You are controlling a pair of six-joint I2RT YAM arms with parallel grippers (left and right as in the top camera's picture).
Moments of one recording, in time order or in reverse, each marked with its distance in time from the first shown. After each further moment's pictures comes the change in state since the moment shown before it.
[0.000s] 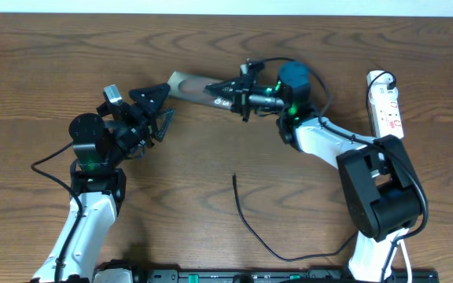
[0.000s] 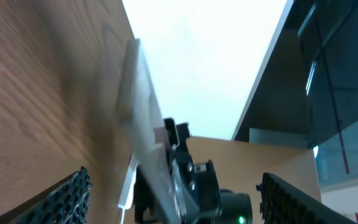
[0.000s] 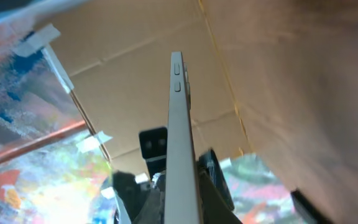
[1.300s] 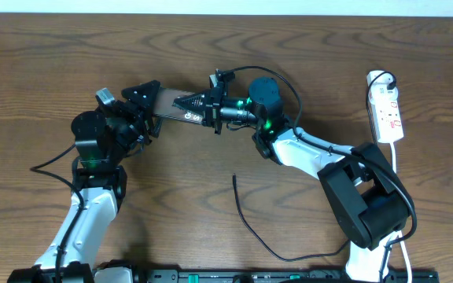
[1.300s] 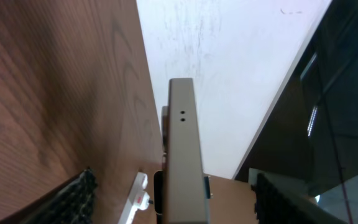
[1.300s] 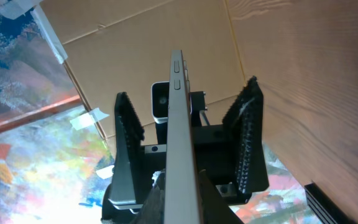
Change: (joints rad) left arm 0.005 0.053 0.000 0.007 -0.134 -0.053; right arm 0.161 0.000 0.000 0.100 0.113 0.035
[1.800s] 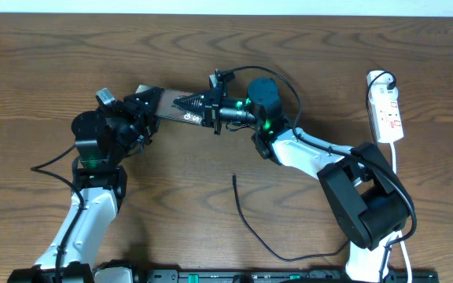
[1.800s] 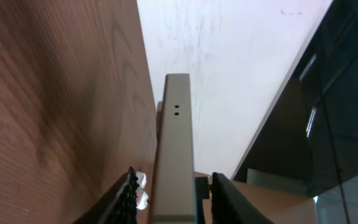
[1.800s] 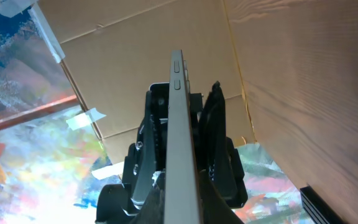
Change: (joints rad) left arm 0.000 0.000 0.000 0.000 -0.001 -0.012; right arm 0.005 0.000 0.000 -0.011 0.009 -0.026
